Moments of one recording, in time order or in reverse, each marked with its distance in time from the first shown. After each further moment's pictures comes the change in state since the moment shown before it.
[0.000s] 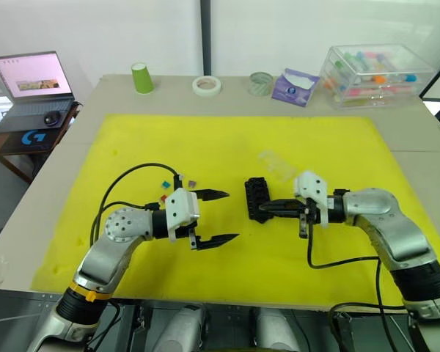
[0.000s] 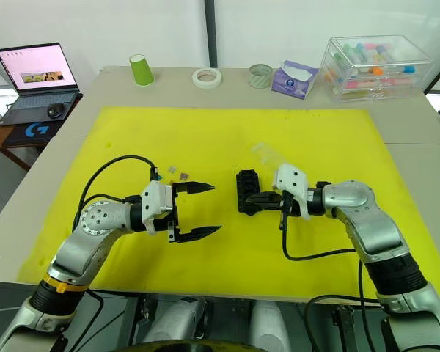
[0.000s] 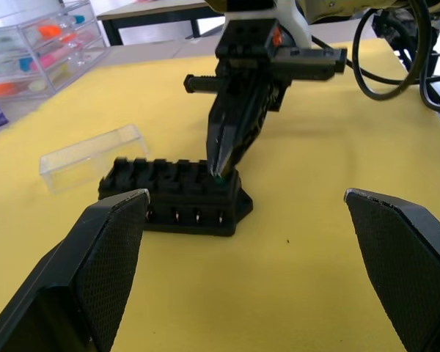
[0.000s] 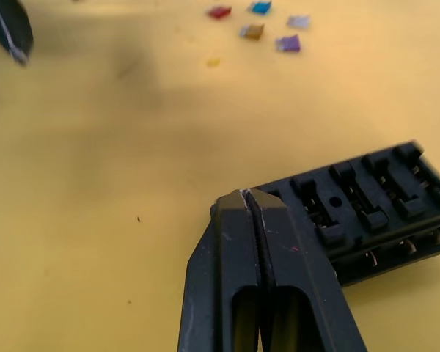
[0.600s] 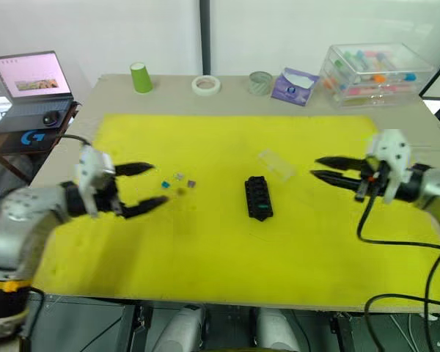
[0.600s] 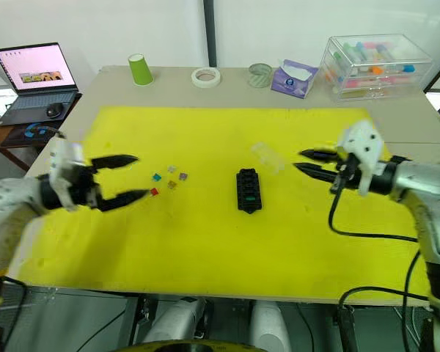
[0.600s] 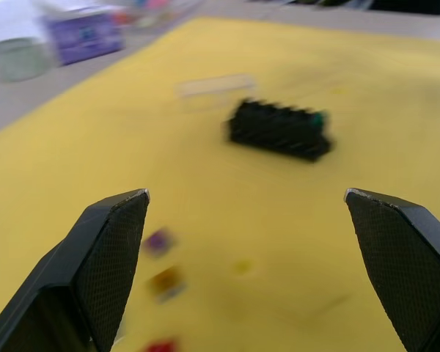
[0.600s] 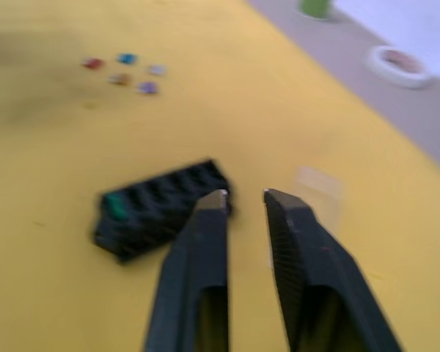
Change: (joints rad) left arm 0.021 0.363 0.435 0.123 -0.281 0.239 -0.076; right arm 0.075 -0.200 -0.338 -0.048 0.030 0.027 -0.091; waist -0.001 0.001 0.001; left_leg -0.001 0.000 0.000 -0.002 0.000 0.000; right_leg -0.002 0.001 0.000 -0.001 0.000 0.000
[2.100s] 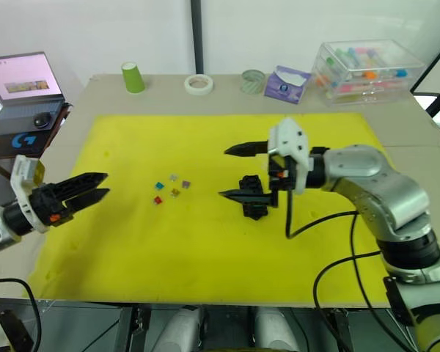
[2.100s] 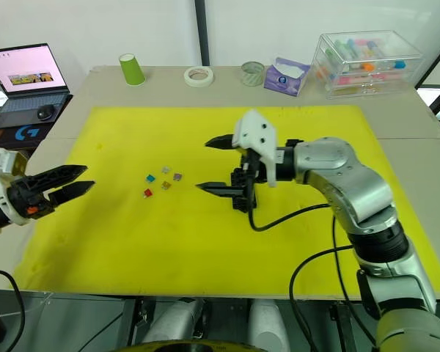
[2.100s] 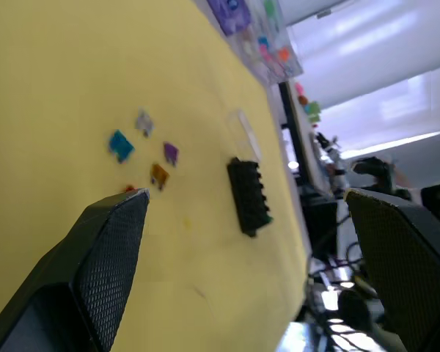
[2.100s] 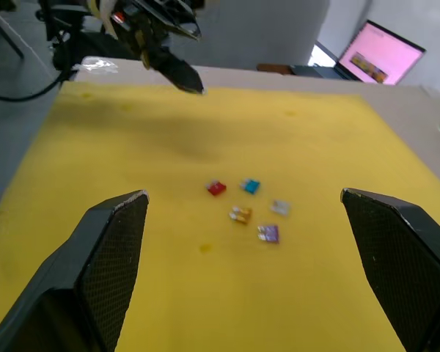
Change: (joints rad) left arm -0.121 -0.020 0.477 0.442 -0.655 1.241 0.392; right arm -0.413 0.283 0.467 -0.174 0.077 0.237 -0.095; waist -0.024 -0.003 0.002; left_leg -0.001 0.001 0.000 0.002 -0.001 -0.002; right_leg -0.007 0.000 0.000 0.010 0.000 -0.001
